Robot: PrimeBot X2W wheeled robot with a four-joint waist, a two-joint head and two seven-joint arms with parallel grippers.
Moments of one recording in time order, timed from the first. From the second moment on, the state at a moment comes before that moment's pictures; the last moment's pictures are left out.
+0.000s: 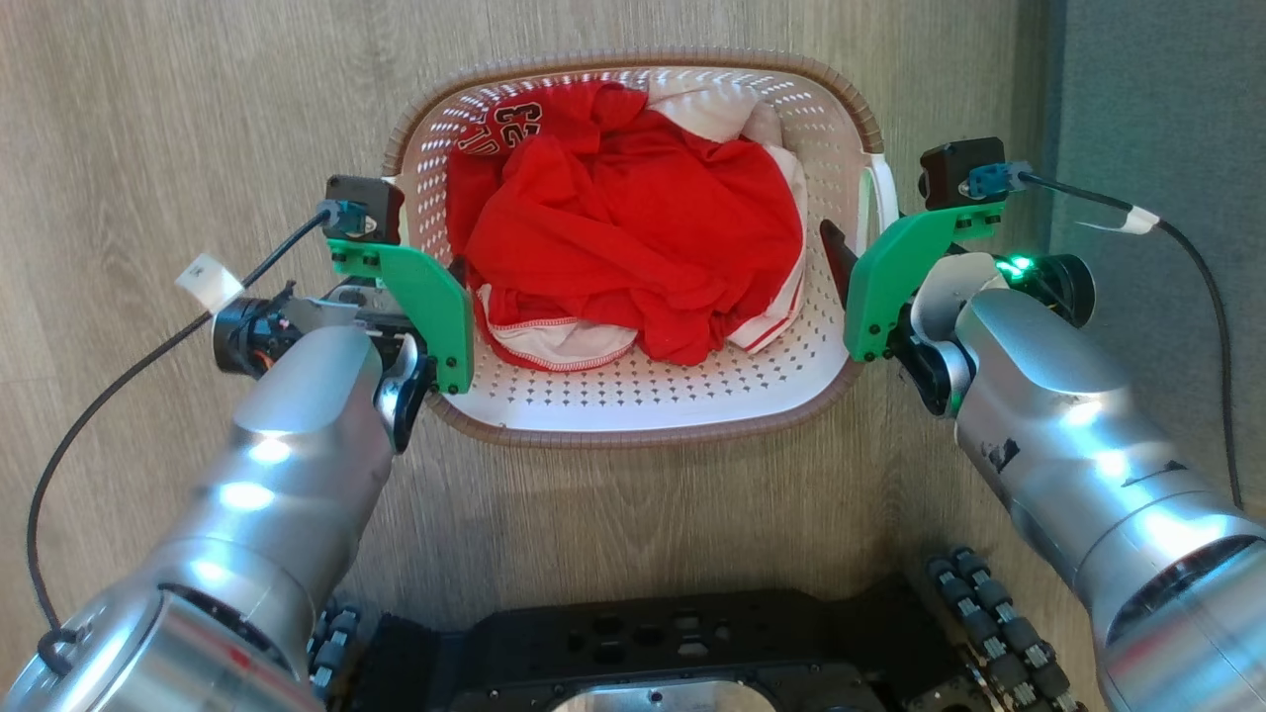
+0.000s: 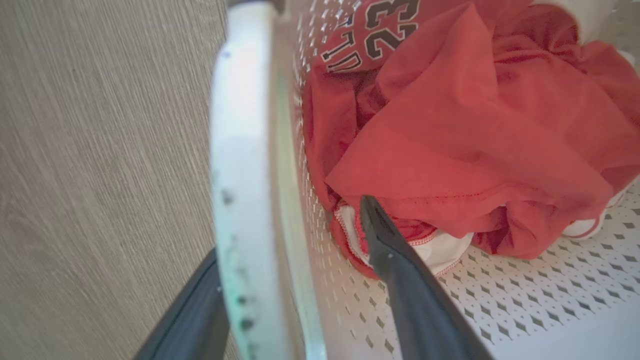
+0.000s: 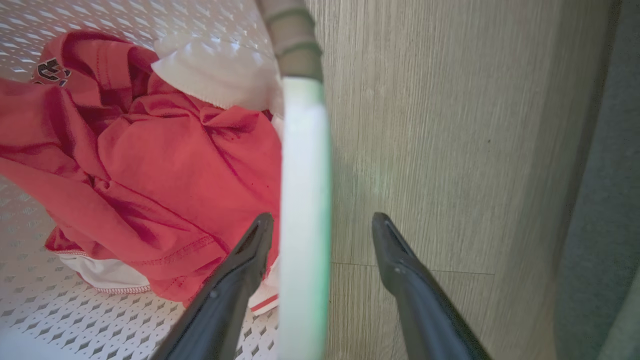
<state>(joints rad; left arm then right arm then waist) -0.95 0.03 -0.85 1.26 -0.78 0.00 -0.05 -0.98 -0.07 0.75 1.19 0.80 0.12 -0.06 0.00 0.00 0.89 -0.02</state>
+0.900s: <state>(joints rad) -0.96 0.03 -0.96 1.23 -0.90 0.01 -0.05 -1.02 -0.07 0.83 1.22 0.93 0.12 -0.04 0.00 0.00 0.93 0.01</state>
